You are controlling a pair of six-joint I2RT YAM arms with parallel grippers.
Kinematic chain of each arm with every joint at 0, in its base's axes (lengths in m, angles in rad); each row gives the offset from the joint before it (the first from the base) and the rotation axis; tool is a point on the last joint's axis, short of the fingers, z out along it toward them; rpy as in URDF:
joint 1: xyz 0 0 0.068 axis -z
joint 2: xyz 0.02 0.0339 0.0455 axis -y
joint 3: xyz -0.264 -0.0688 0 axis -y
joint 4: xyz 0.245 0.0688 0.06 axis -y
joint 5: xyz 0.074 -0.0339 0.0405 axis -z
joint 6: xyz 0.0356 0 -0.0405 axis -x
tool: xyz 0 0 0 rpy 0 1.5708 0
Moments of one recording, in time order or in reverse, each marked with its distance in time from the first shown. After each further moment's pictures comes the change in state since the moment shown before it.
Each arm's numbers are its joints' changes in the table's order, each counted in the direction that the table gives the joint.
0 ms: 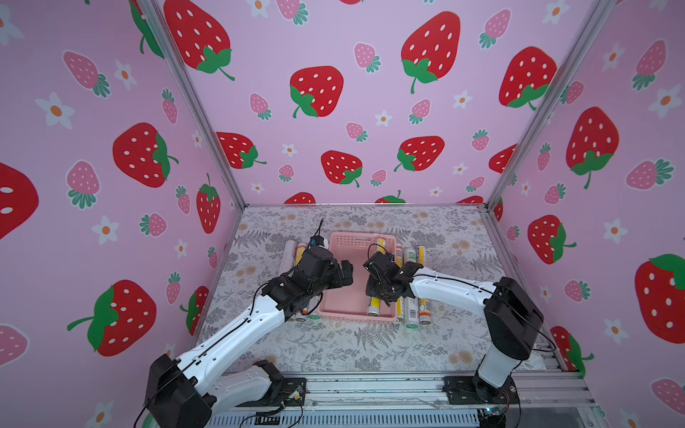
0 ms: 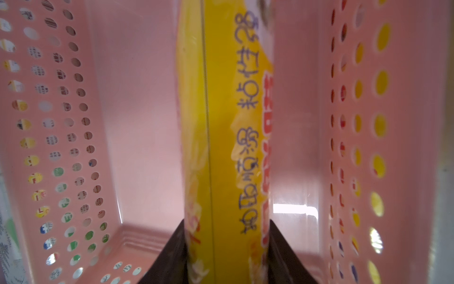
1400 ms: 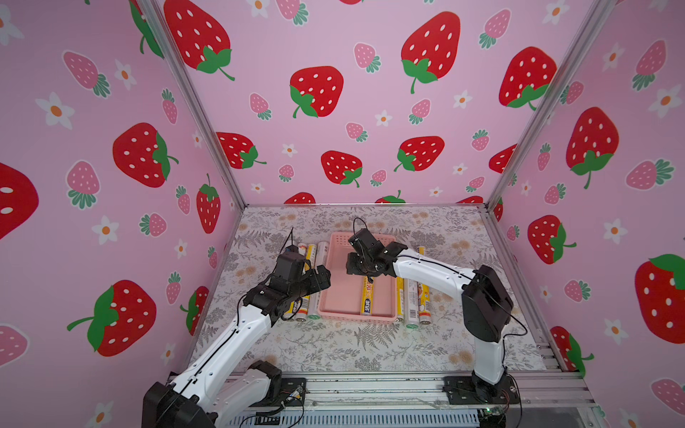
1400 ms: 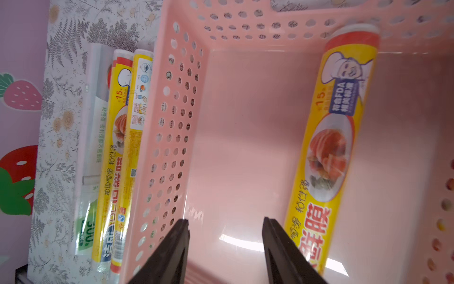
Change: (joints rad) left arm -0.274 0.138 -0.169 -0.035 0.171 -0.004; right arm 0.038 -0.243 0.372 0.024 -0.063 0.262
